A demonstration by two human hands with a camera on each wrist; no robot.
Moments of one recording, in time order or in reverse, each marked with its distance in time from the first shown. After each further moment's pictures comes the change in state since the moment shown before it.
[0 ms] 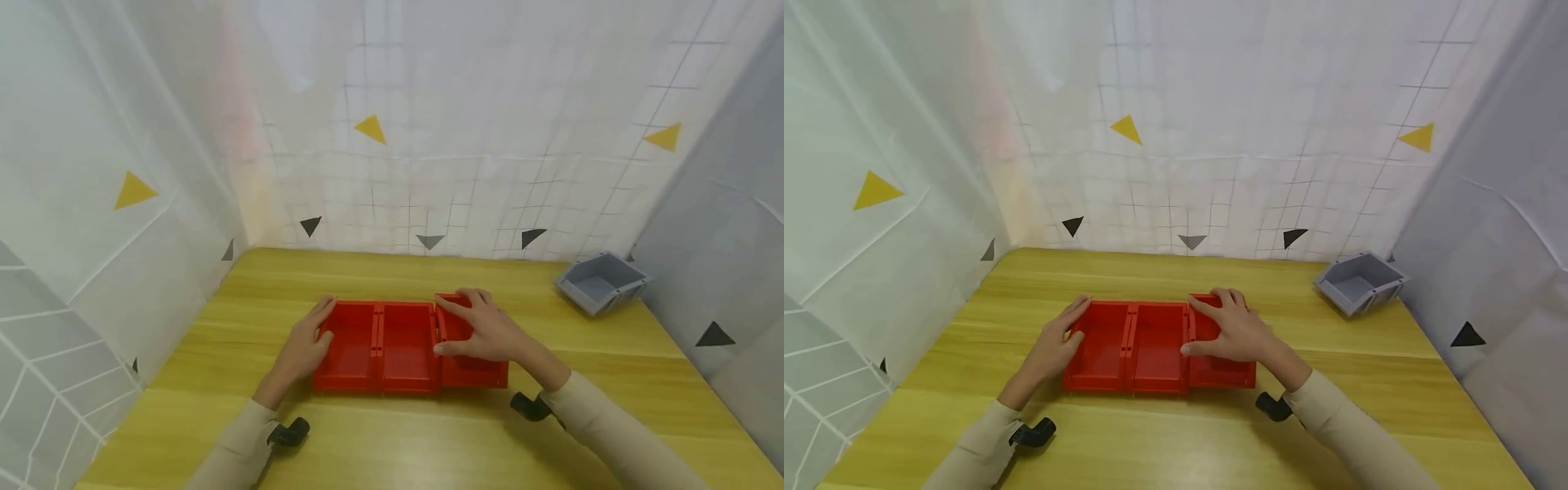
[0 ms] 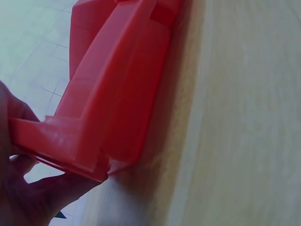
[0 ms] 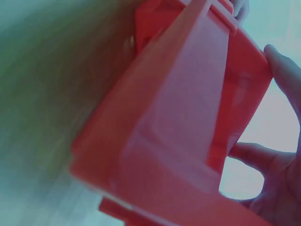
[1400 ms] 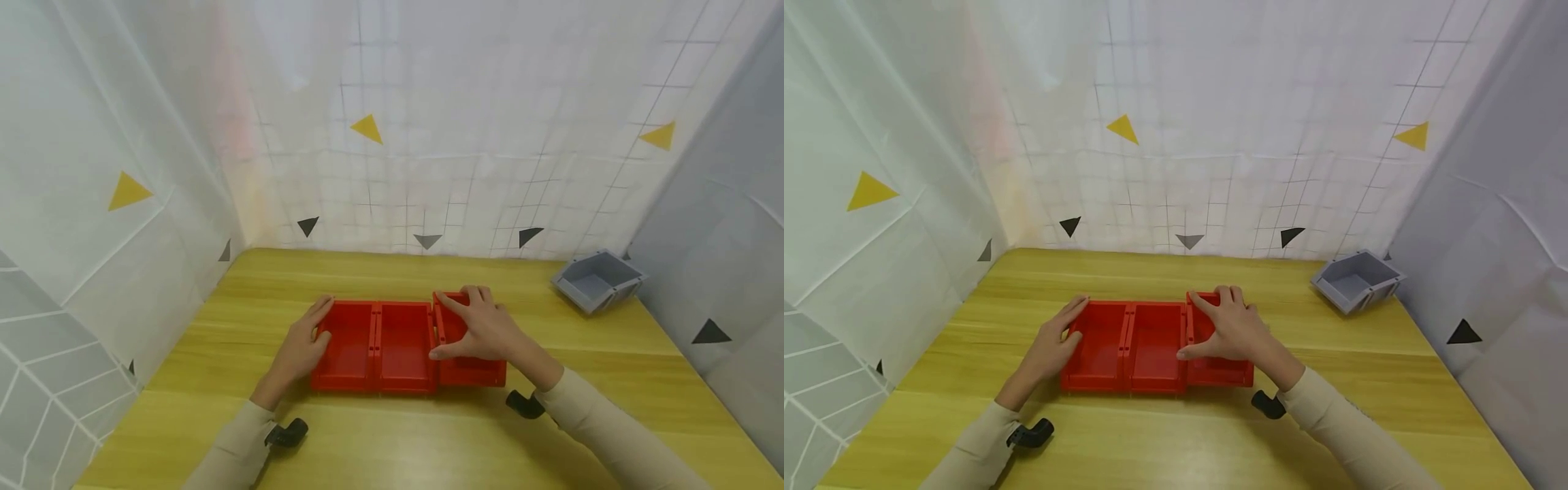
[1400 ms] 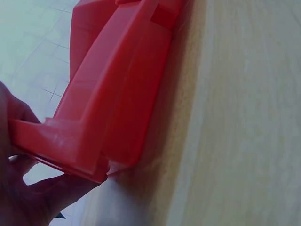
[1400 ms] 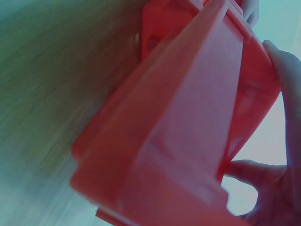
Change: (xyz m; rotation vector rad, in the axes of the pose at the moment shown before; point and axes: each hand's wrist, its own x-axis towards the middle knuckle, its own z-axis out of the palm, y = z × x) left_hand 0.001 -0.002 0.001 -0.005 0.006 0.010; right_hand 0.002 -0.008 0.002 -0.163 0.024 0.086
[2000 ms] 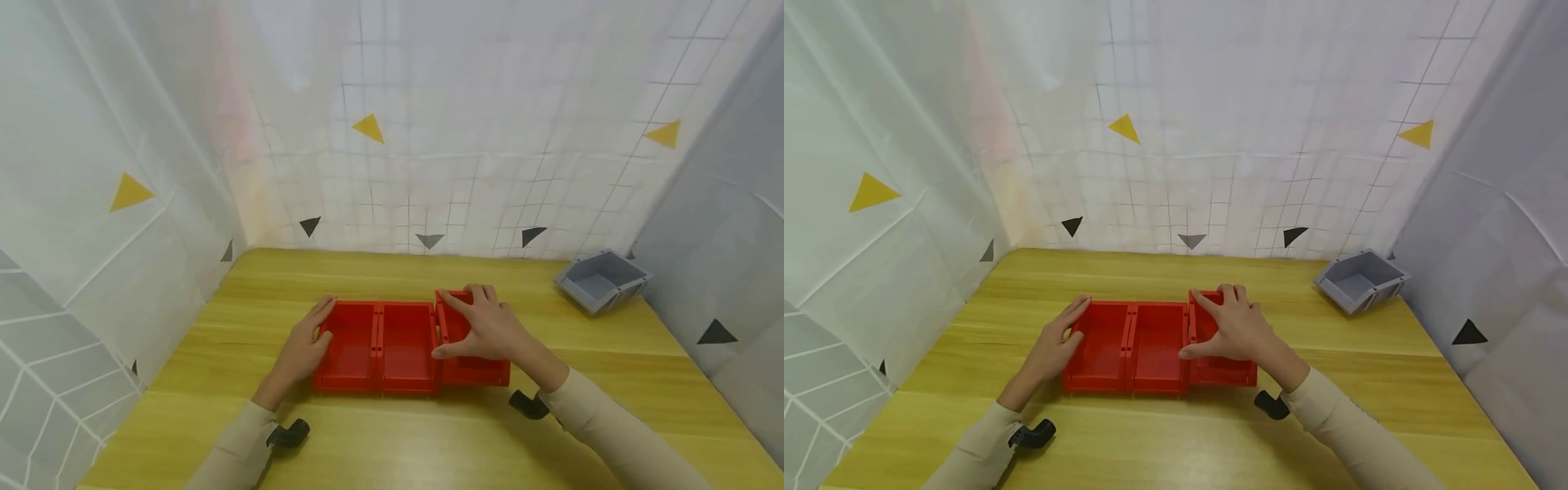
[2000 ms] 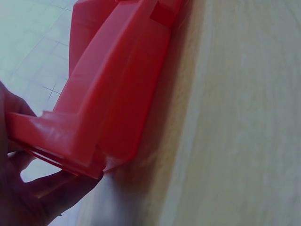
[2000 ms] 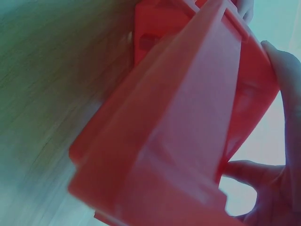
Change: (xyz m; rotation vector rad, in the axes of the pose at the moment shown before) left_hand -0.002 -0.004 0.002 -0.037 0.005 0.003; right_hand 0.000 -0.003 -0.005 -0.005 0.008 0.001
